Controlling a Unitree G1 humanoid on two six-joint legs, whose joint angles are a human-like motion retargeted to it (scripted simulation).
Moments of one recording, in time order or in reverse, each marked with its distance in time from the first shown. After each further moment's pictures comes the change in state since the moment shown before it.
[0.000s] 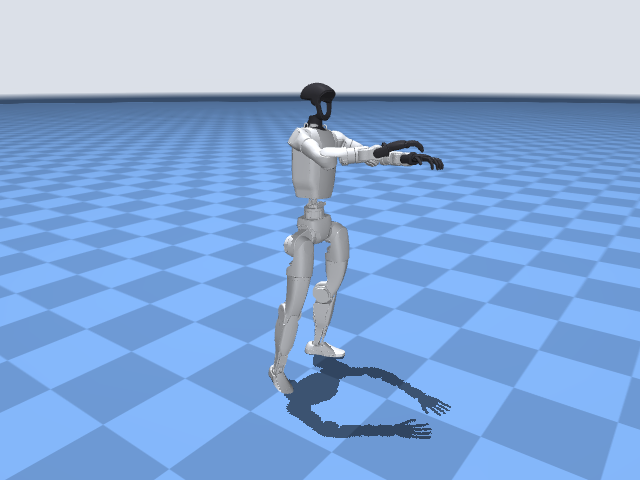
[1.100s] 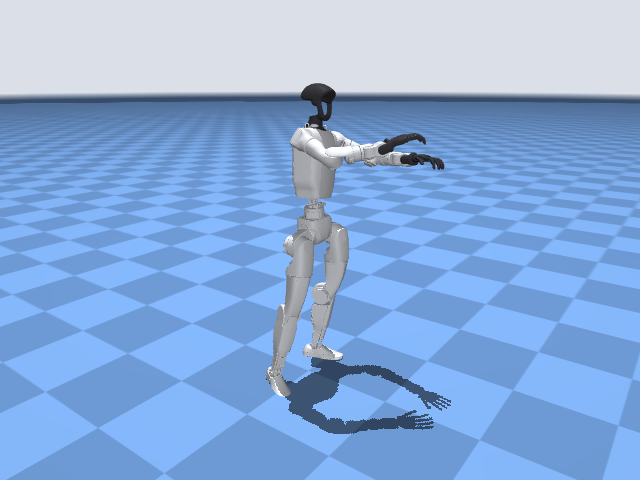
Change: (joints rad) left arm 0.004 0.016 0.000 0.009 -0.010 -0.009 0.019; right arm -0.026 0.067 -0.033 -0.040 -0.006 0.005 -0.043; waist 0.040 0.007 0.007; left_leg -0.006 -0.022 -0.002 -0.003 -0.008 0.008; right_leg -0.018 -0.023 0.005 0.020 0.024 0.006
